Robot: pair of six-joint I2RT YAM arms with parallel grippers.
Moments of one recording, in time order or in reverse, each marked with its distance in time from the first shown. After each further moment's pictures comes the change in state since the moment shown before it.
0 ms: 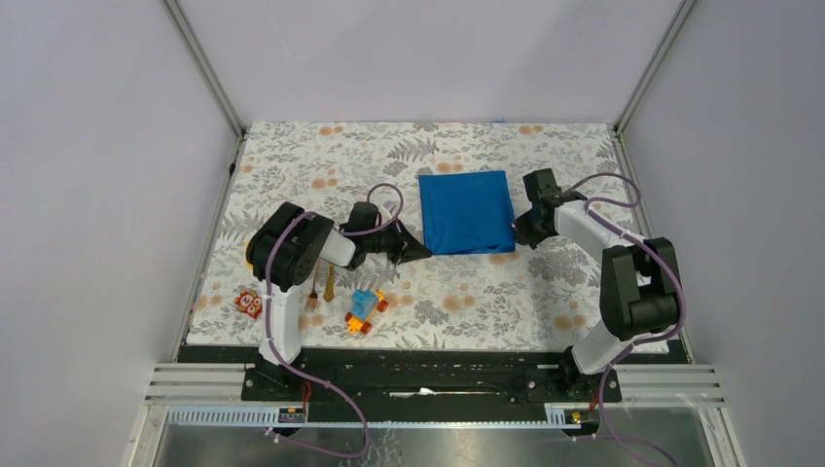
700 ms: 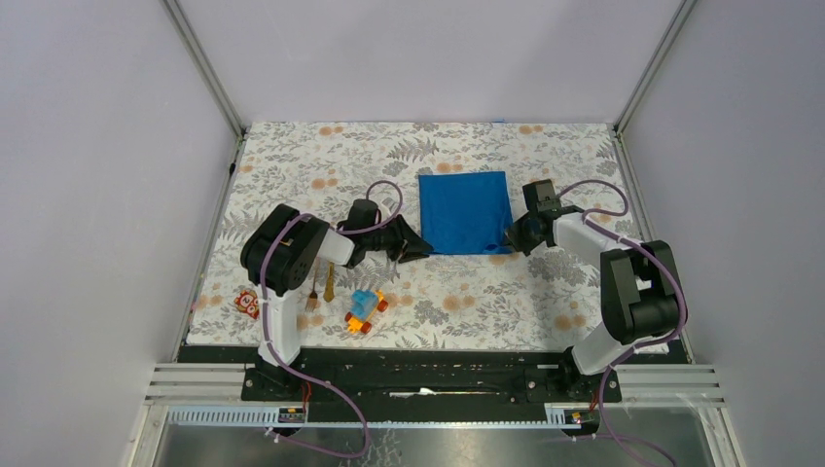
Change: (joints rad) left arm -0.003 -0.054 0.011 -0.059 -0.011 0.029; right arm 0.010 -0.029 -0.115 0.194 -0.140 -0.081
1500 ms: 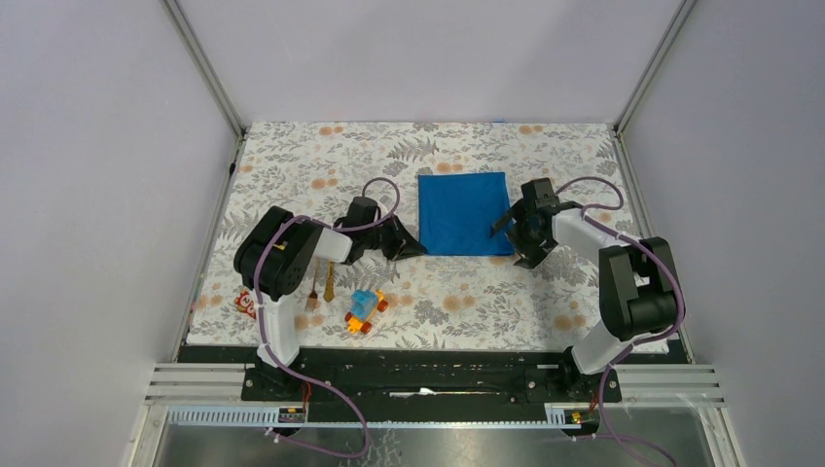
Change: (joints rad) left arm 0.002 -0.056 0.023 -0.173 -0.090 0.107; right arm 0.000 0.019 0.005 -0.059 -0.036 -0.077
